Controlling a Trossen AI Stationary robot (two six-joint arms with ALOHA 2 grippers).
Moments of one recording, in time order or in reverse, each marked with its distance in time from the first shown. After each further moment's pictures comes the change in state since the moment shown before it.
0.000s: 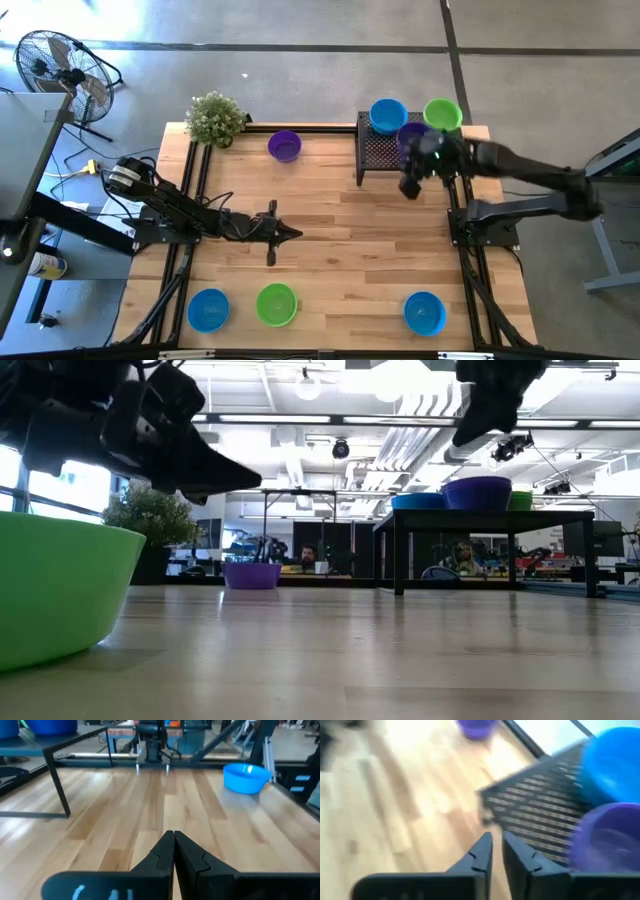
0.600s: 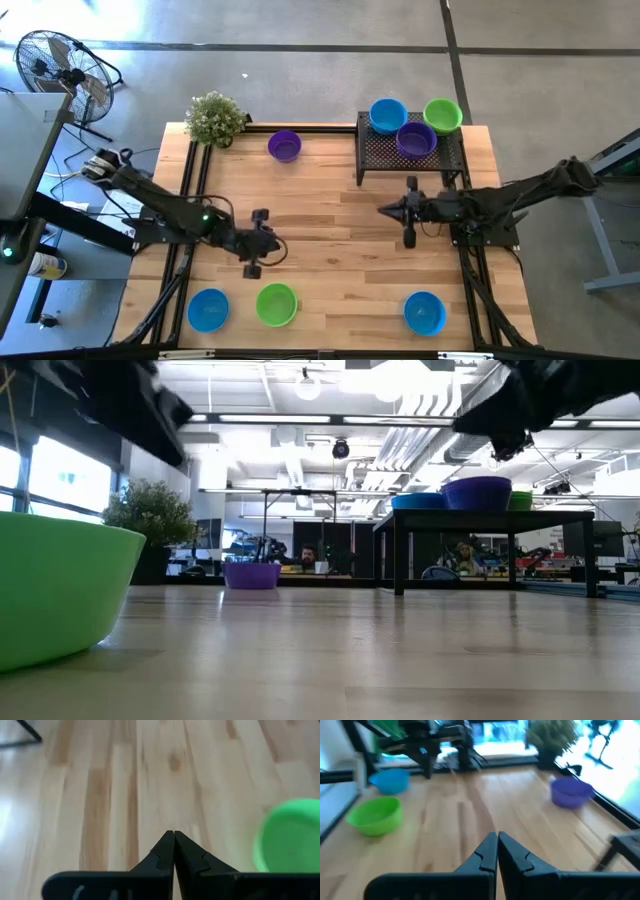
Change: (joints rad) left arm -0.166 -0.268 0.478 -1.428 -0.008 -0.151; right arm 0.523 -0.191 -0.603 0.912 0.208 -0.019
